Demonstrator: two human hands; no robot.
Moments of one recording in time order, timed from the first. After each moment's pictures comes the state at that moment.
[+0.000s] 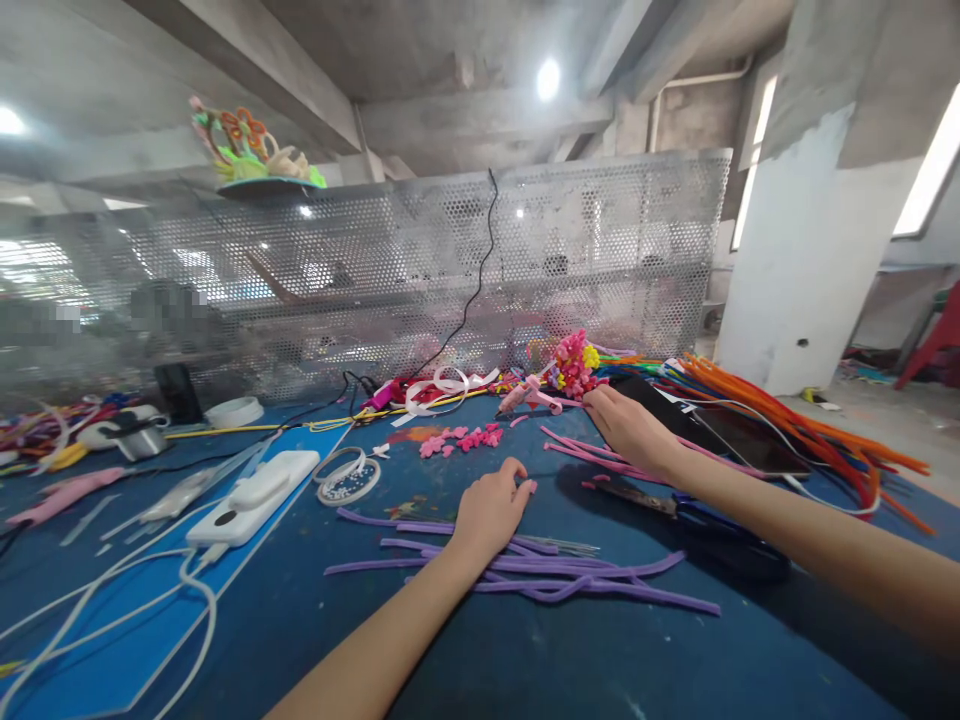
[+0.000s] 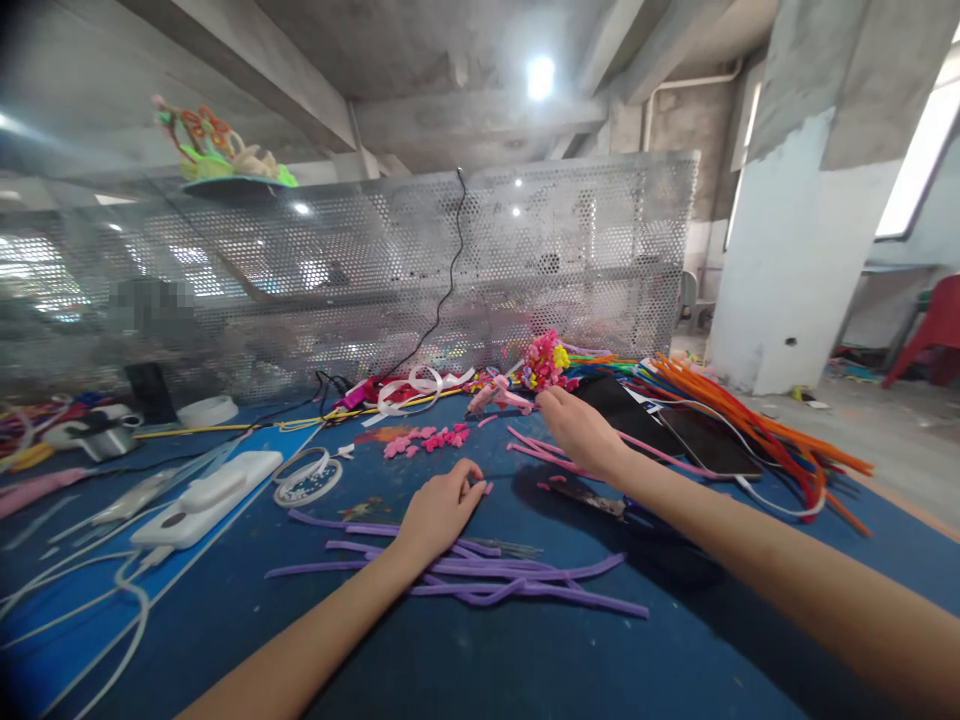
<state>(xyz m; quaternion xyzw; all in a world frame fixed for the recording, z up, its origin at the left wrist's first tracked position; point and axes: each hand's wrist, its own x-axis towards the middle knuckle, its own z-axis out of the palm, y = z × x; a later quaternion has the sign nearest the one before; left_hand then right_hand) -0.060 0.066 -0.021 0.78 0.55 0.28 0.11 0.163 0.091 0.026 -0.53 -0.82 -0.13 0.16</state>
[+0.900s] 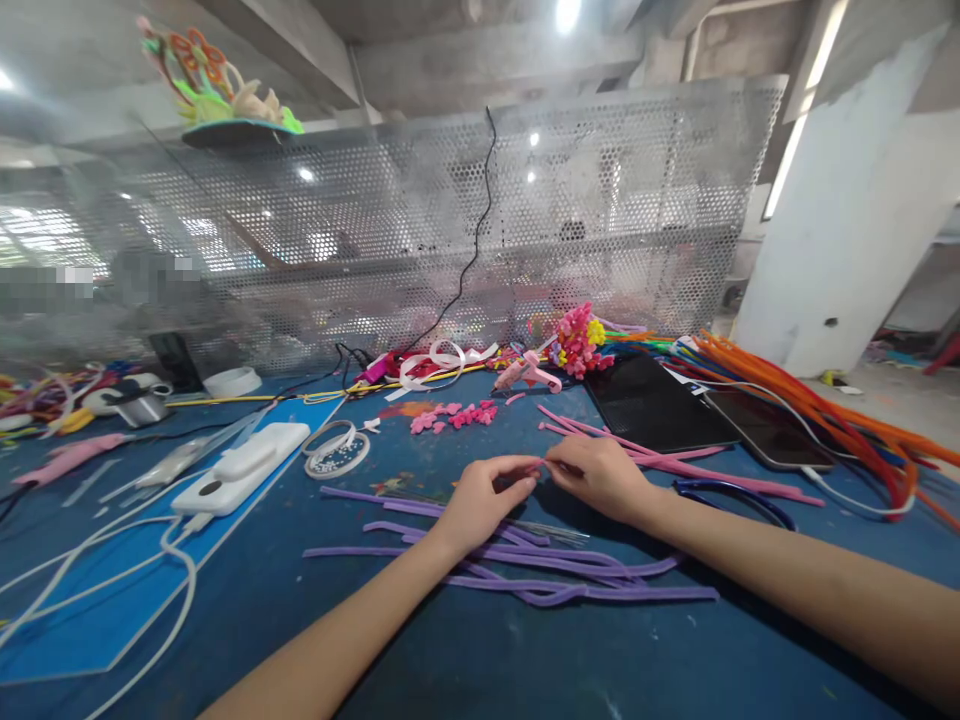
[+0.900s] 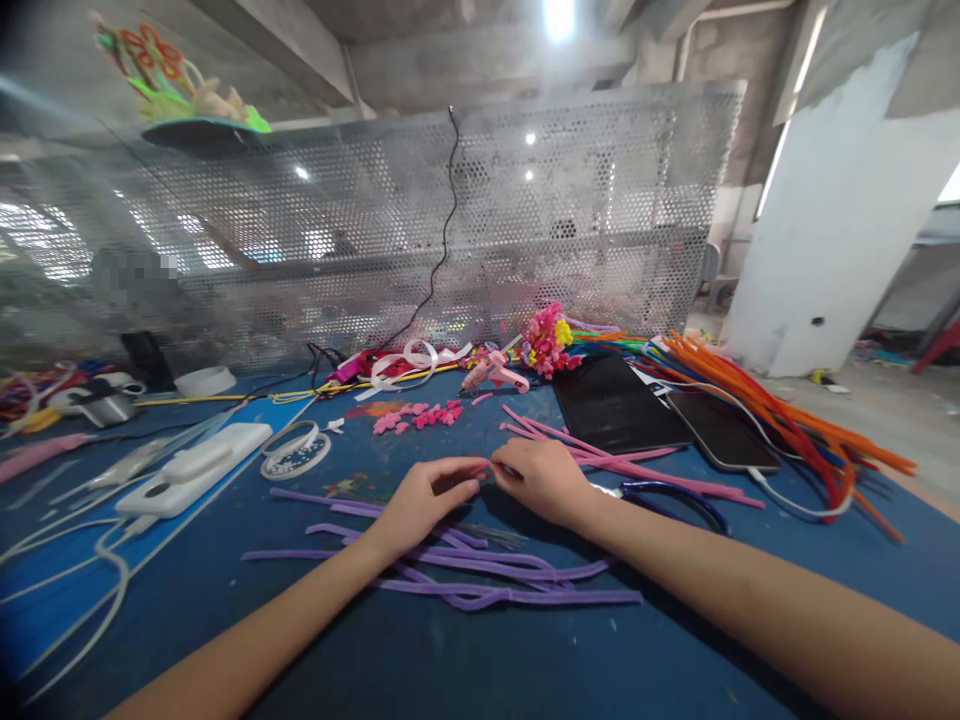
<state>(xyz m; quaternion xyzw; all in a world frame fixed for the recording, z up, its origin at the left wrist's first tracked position) -0.055 0.056 -0.018 0.72 0.41 0.35 0.42 0.132 0.082 -0.038 -0.34 -0.86 -0.03 0.38</state>
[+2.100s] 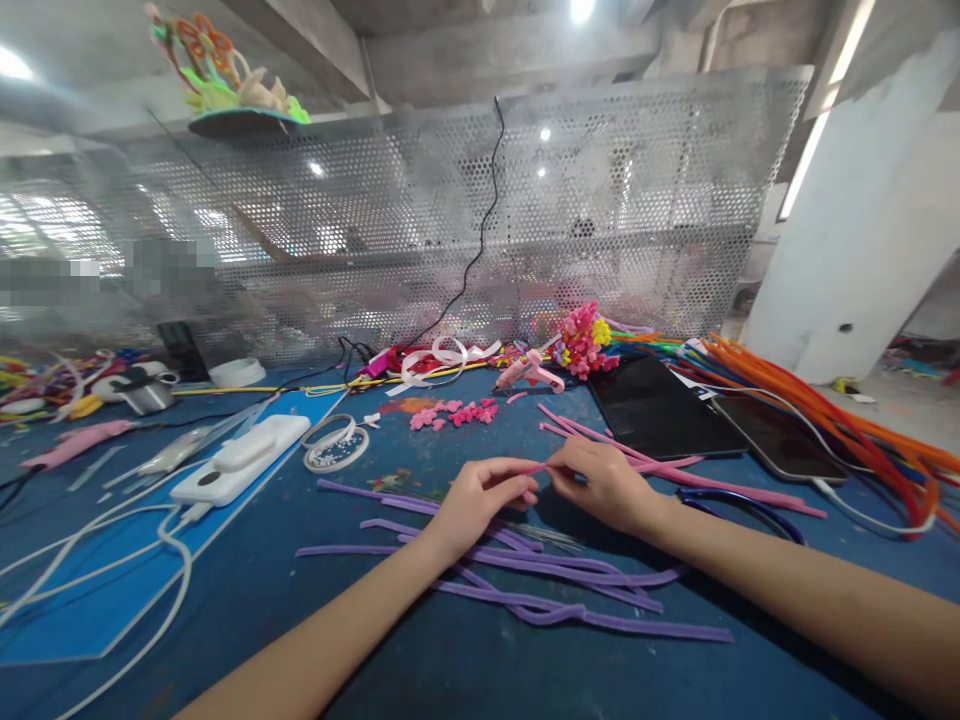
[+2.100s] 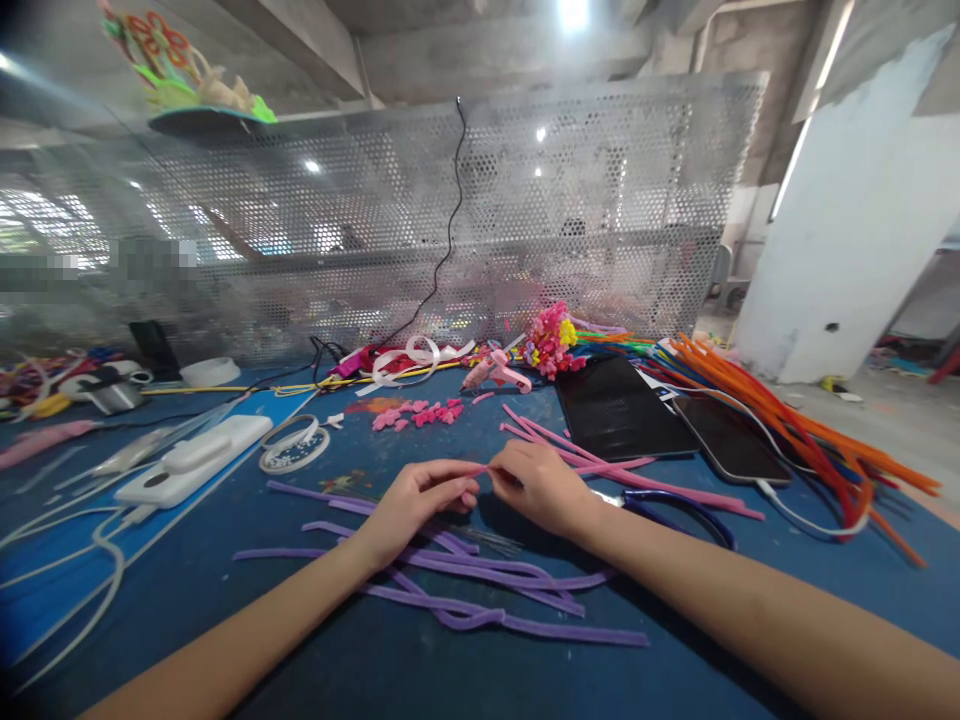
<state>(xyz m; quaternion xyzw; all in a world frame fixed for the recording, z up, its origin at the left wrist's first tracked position) -0.049 0.049 -0.013 0.59 0.42 0.40 0.56 0.134 0.077 -0.034 -0.26 -0.86 -0.01 0.45</state>
